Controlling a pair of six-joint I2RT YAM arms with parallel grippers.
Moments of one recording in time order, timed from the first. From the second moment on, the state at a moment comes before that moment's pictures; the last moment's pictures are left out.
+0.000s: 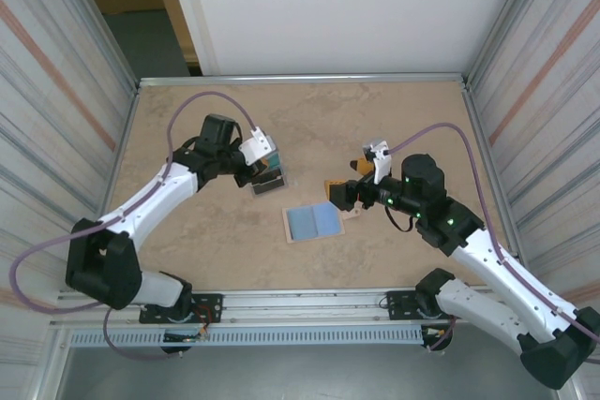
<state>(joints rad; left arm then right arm) -0.41 1.41 1.03 -0.45 0.35 0.64 0.64 0.80 0.76 -0.25 -0.27 0.29</state>
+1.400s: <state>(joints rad) -0.34 1.74 1.10 -0.32 0.36 0.76 0.64 0.85 0.76 -0.25 -0.17 0.34</state>
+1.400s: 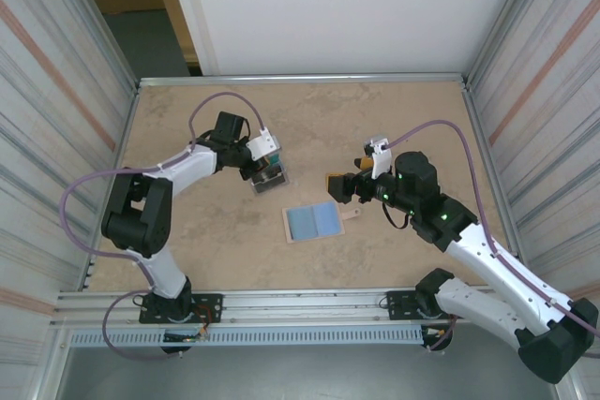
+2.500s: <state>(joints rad) -0.40 1.40 1.00 -0.27 0.08 0.64 0.67 0.97 0.79 -0.35 -0.10 0.41</state>
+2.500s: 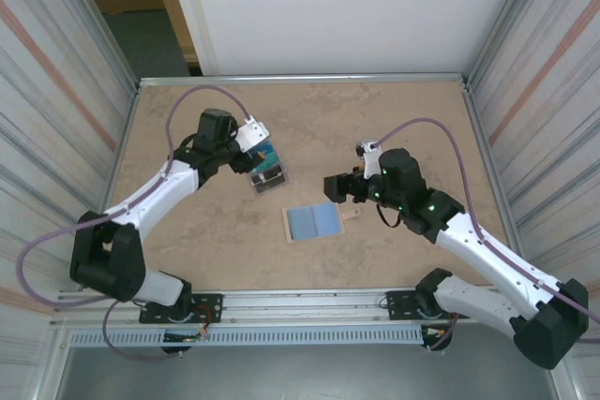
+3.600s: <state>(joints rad) -0.52 0.72 0.54 -0.22 -0.32 -0.25 1.01 1.78 1.19 -0.66 0.07 0.59</state>
